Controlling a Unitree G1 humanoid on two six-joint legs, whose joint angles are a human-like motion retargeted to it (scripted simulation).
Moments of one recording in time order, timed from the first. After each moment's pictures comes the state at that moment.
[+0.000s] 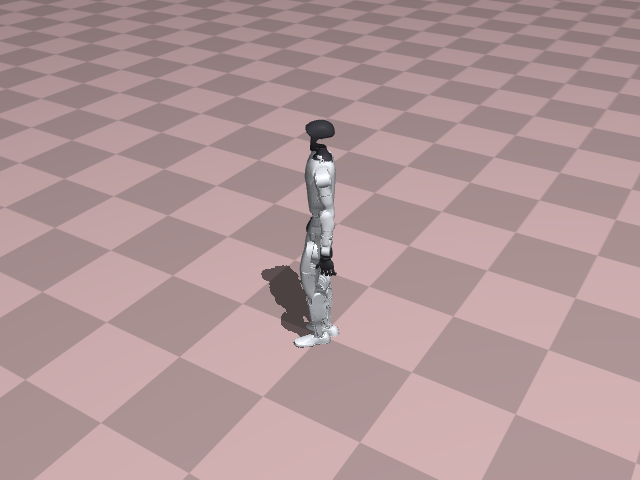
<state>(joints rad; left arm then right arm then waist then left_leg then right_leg) 0.16 0.12 0.06 1.36 0.40 0.04 -0.14 0.11 -0.16 -0.05 1.32 -0.27 0.06 0.08 0.11 -0.08 0.01 -0.02 -0.13 0.28 0.05 -0.08 0.01 0.03 -0.08 -0.41 0.12 -0.12 0.01</state>
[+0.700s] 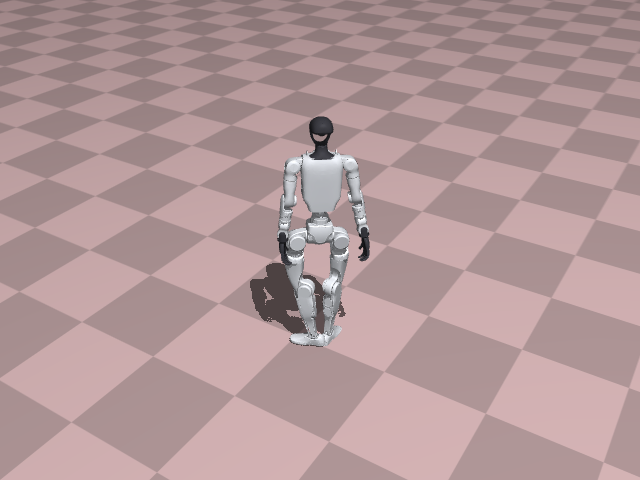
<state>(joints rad) 0.12 0.12 0.08 1.42 0.35 0.05 -0.15 0.08 -0.19 -0.08 1.55 -0.20 0.08 0.03 -0.04 -0.04 0.02 0.16 0.03 1.17 0.08 -0.16 -0.17 0.04 -0.10 -0.71 0.03 -0.03 -0.04</state>
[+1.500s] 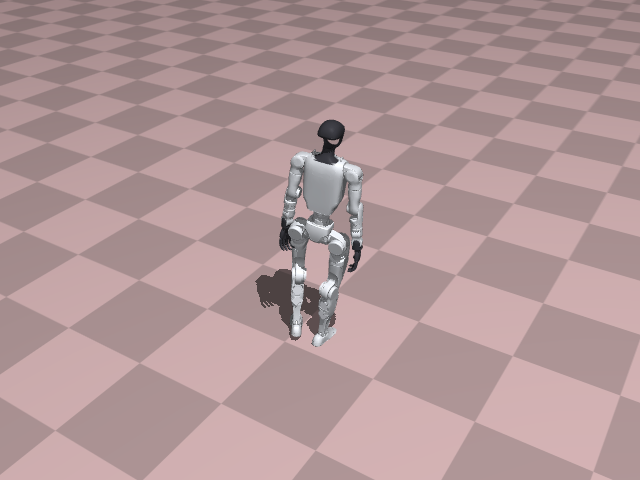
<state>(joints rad) 0.09 0.10 -0.04 1.41 0.43 0.04 -0.11 0.07 -0.16 -0.02 1.49 -0.25 0.06 0.05 0.00 -0.06 0.03 -0.04 -0.01 0.43 0.29 -0.18 -0.02 0.05 -0.07 -0.22 0.02 0.04 -0.08</state>
